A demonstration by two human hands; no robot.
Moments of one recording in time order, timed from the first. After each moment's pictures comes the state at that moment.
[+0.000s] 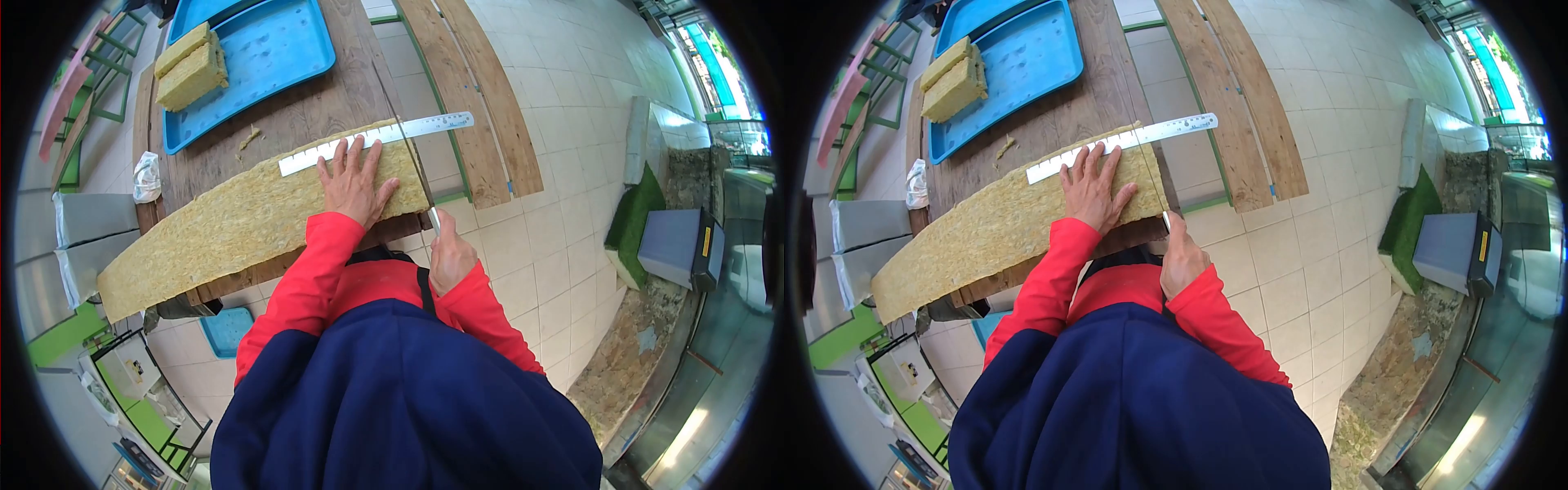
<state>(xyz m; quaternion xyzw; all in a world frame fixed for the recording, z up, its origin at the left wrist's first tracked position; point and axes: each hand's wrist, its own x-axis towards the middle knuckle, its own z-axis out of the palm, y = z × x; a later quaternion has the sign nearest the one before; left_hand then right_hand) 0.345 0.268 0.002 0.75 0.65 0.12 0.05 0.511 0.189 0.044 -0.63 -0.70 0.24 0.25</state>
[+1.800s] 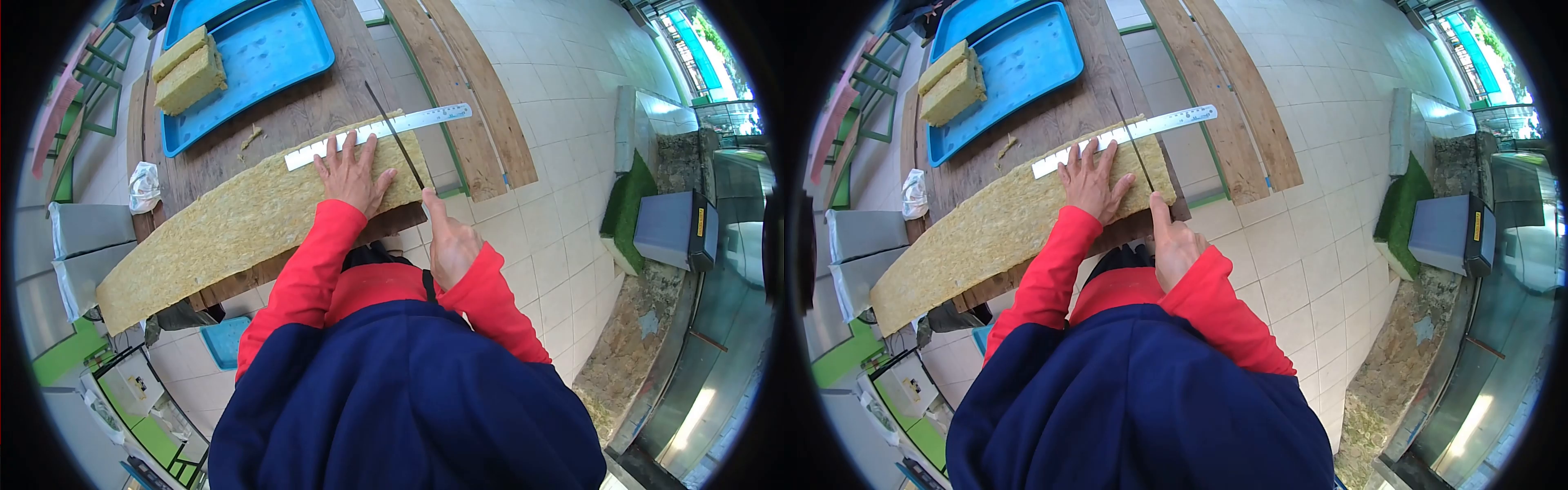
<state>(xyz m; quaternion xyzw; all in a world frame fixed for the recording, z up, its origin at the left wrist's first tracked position) 0.331 0.267 0.002 0.73 0.67 0.11 0.10 0.485 0.189 0.098 -0.63 -0.74 0.23 0.07</state>
